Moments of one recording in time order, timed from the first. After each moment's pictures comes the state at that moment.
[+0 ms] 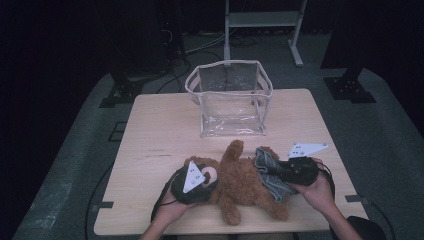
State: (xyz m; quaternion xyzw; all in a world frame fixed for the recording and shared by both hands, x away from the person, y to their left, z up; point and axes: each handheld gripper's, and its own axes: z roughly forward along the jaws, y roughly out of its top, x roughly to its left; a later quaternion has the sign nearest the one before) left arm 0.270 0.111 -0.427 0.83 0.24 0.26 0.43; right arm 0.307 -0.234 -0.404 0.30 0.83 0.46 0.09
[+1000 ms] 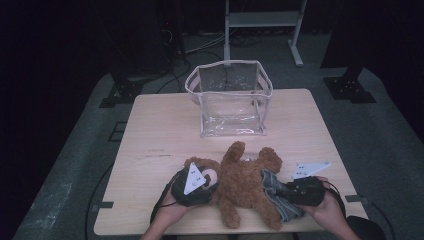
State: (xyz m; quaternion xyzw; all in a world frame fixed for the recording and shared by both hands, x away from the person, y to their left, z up) left arm 0.267 0.109 -0.427 0.83 0.24 0.25 0.43; right arm 0.270 -0.248 -0.429 0.30 0.86 0.41 0.05
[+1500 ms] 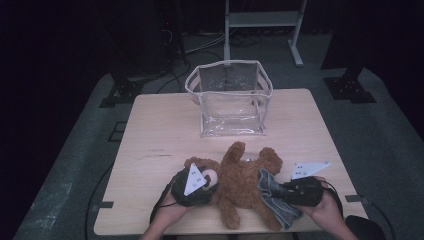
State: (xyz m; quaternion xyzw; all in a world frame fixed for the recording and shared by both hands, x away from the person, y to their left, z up) left arm 0.266 0.109 -0.427 0.84 0.23 0.25 0.43; right arm 0.267 -0.241 -0.426 0.29 0.86 0.43 0.03
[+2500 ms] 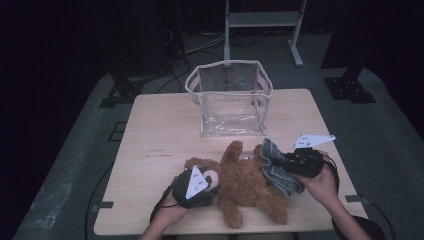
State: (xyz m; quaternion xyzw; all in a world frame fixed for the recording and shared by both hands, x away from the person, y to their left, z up) left arm 0.262 0.106 -0.429 0.84 0.20 0.26 0.42; right arm 0.322 -0.245 -0.387 0.33 0.82 0.45 0.11
